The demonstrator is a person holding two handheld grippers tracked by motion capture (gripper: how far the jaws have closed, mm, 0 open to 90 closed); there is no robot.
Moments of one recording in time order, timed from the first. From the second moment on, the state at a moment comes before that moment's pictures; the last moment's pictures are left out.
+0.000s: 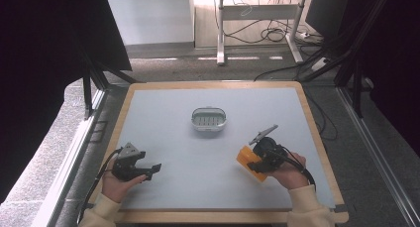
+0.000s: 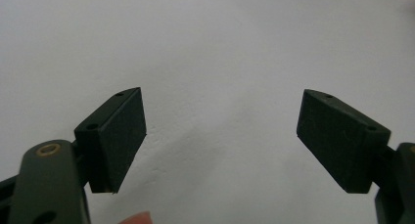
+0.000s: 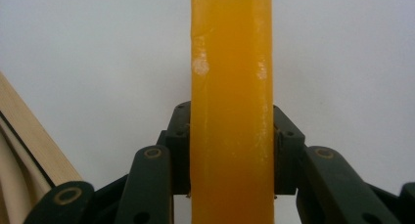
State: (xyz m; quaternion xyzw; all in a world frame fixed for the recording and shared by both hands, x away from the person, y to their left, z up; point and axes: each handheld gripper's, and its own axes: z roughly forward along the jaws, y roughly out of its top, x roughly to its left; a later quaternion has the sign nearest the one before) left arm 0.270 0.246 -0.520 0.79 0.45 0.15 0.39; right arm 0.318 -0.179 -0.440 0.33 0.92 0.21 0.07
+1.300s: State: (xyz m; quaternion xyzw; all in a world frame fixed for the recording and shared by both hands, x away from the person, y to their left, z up) left arm 0.268 0.245 -0.522 0.80 0.44 0.16 0.38; right arm 0.355 -0.168 -0.417 0.30 0.93 0.22 0.07
